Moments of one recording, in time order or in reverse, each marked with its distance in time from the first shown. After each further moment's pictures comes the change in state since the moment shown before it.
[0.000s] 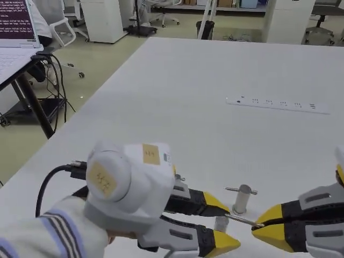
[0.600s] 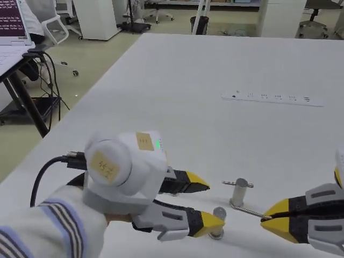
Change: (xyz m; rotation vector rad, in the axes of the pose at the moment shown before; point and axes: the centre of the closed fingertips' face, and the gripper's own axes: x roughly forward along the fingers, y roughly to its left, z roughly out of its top) left arm -0.004 0.033 -0.014 -0.003 0.054 0.104; right arm 0.000 -0.018 -0.030 0.024 0.061 -0.105
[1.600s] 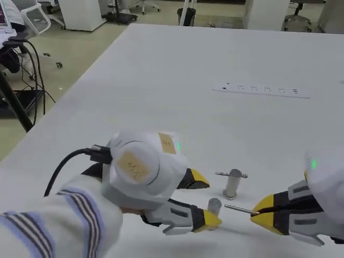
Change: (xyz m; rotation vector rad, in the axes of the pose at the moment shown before) left arm 0.026 -0.002 -0.018 0.115 0.101 -0.060; right arm 0.022 -0.005 -0.018 -0.048 0.115 -0.038
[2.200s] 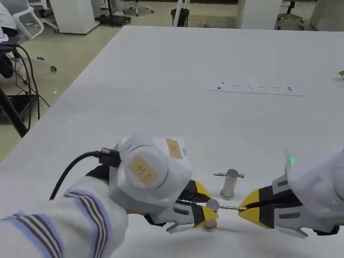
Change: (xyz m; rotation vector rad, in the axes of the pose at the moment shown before) left arm 0.004 0.001 -0.005 0.002 0.036 -0.018; right arm 0.010 -0.005 0.012 -0.053 -0.002 -0.004
